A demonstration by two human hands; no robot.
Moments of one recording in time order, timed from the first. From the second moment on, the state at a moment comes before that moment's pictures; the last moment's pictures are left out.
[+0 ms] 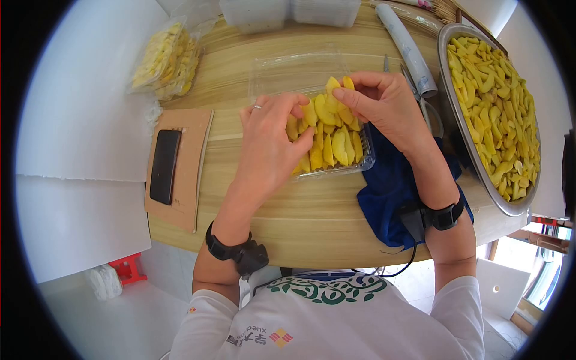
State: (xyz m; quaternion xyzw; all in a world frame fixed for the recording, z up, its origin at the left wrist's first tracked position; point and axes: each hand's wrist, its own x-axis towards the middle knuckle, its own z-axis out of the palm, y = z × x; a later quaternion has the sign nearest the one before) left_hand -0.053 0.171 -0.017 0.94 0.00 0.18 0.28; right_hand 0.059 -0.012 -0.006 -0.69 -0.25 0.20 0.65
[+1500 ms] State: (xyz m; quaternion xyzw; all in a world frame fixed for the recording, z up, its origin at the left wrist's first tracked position) left_hand -0.052 0.194 -0.017 0.94 -0.13 0.31 0.10; right_hand 0.048 -0.008 -0.004 -0.70 -0.28 0.18 0.63
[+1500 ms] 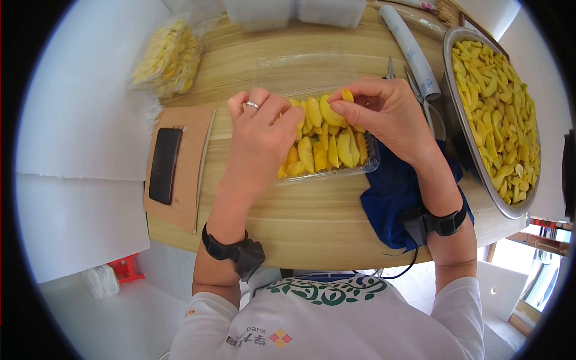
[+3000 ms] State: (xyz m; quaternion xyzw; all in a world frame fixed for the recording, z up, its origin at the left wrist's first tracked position) left_hand -0.057 0.189 -0.014 0.95 -0.07 0.21 0.23; right_hand 0.058 -0.013 -0.007 -0.71 -0.25 0.17 0.63
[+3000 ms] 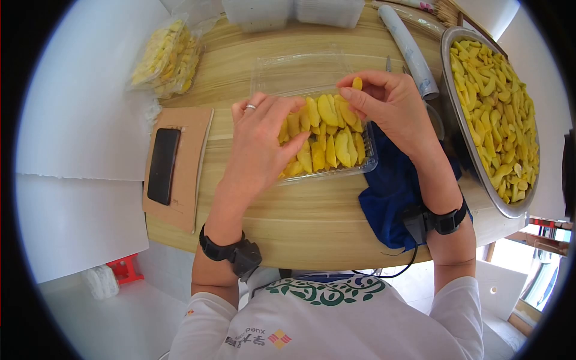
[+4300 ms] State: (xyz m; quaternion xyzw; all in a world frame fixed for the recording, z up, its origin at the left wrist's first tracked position) left_hand -0.060 0.175 -0.014 0.82 0.02 0.22 0.53; right_hand 0.044 -0.001 -0.005 -0.62 -0.26 0.21 0.71
